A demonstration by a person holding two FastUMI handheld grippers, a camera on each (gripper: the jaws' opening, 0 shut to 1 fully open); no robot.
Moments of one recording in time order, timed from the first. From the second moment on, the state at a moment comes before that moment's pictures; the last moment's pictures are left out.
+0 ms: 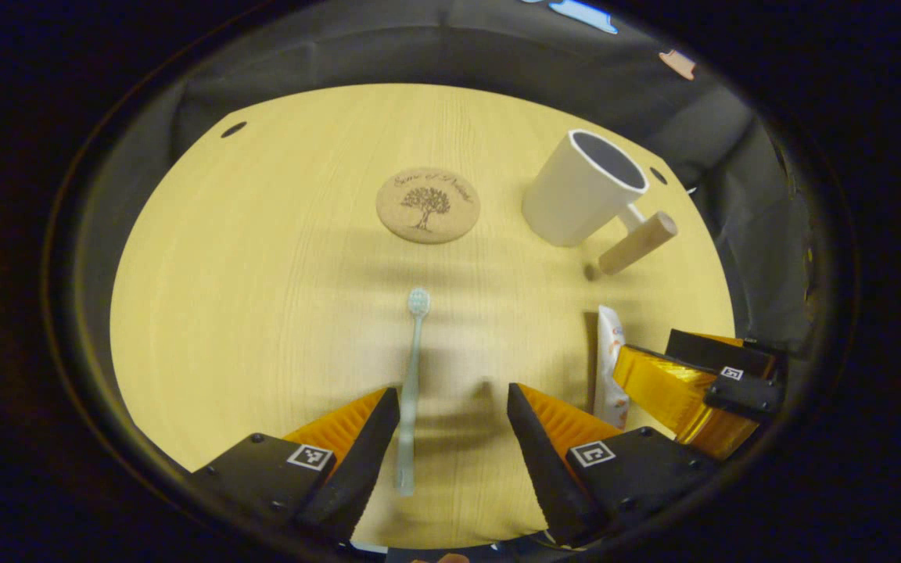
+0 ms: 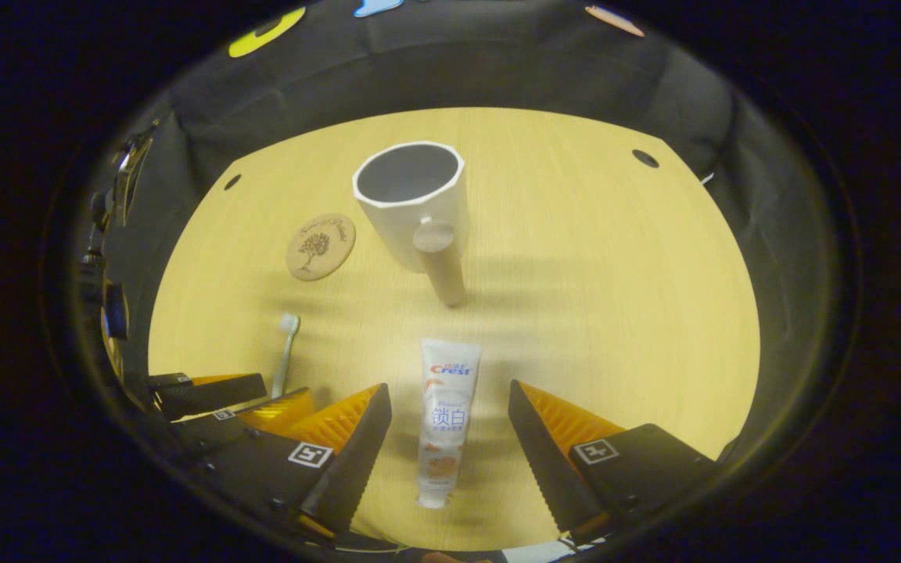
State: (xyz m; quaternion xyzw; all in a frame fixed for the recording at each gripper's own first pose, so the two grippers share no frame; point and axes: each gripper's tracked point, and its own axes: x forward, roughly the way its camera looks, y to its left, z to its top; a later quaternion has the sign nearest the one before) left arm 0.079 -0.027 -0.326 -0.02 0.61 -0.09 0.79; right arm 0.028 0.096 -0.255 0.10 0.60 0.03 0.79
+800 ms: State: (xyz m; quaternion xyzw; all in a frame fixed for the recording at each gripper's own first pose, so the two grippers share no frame) left arm 0.086 -0.009 -0.337 0.08 0.67 -0.09 0.73; right arm 0.019 0.107 -0.288 0.12 0.66 0.01 0.74
